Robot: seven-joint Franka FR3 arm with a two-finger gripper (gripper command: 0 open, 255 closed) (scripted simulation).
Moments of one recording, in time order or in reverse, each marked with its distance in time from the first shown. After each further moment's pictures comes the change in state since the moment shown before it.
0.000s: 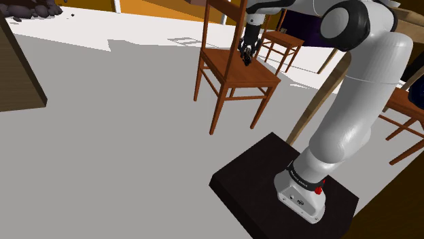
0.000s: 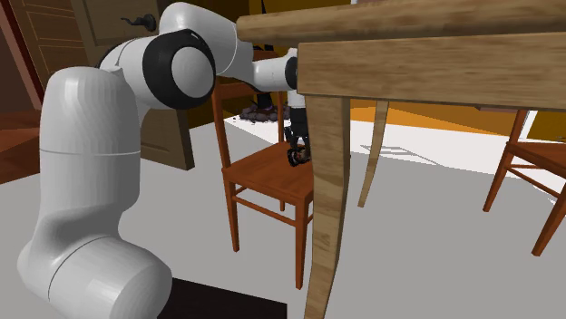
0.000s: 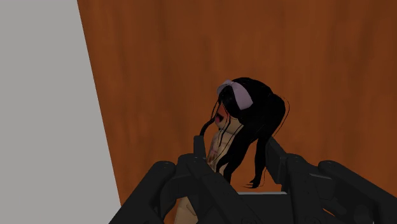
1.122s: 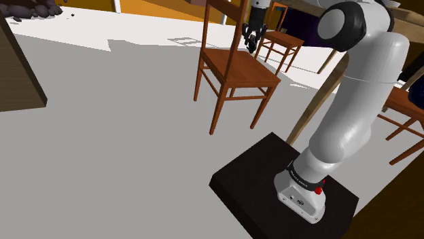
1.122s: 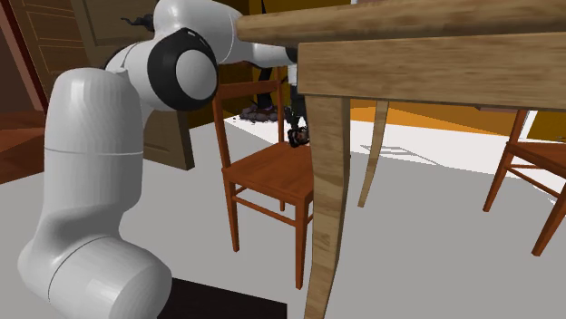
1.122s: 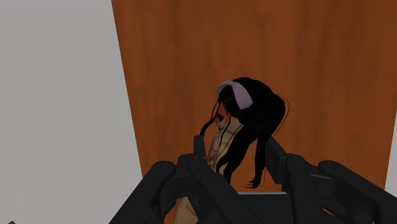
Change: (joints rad) arm -0.008 0.023 -0.003 0.217 0.005 -0.194 -0.016
